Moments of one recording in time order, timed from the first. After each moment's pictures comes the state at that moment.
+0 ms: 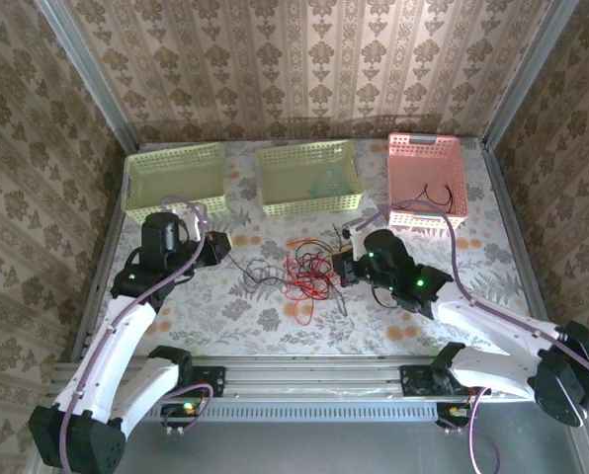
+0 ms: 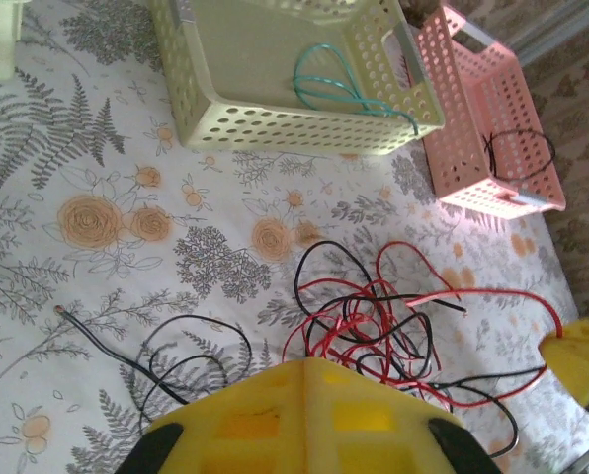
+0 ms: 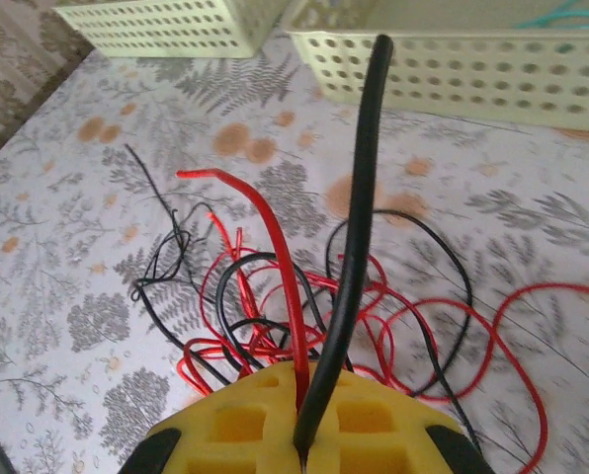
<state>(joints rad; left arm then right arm) -0.28 0.84 0.76 -0.51 0.40 -0.49 0.70 1.05 0.65 -0.15 -0.02 0.34</state>
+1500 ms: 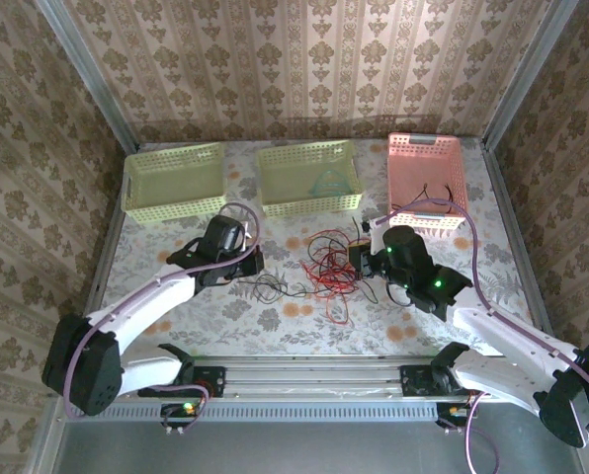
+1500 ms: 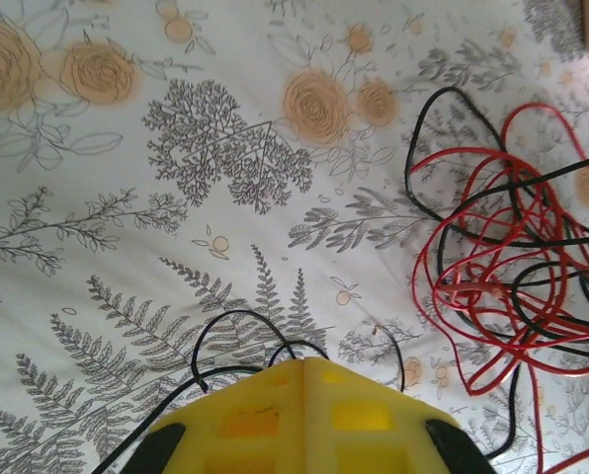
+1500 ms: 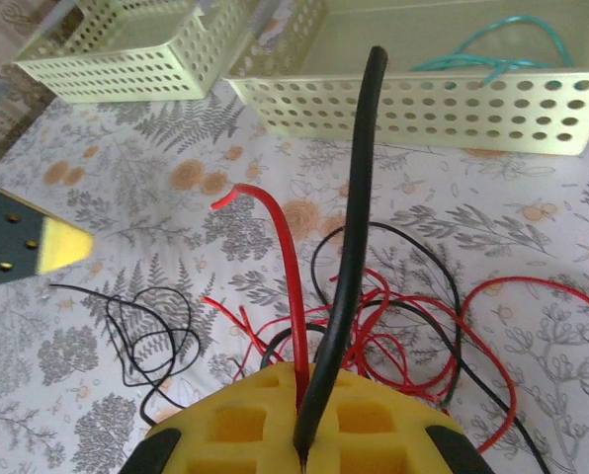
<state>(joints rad) -0.58 1.19 0.73 -0.40 0.20 -0.56 0.61 0.97 0.66 -0.22 -0.01 0.34</state>
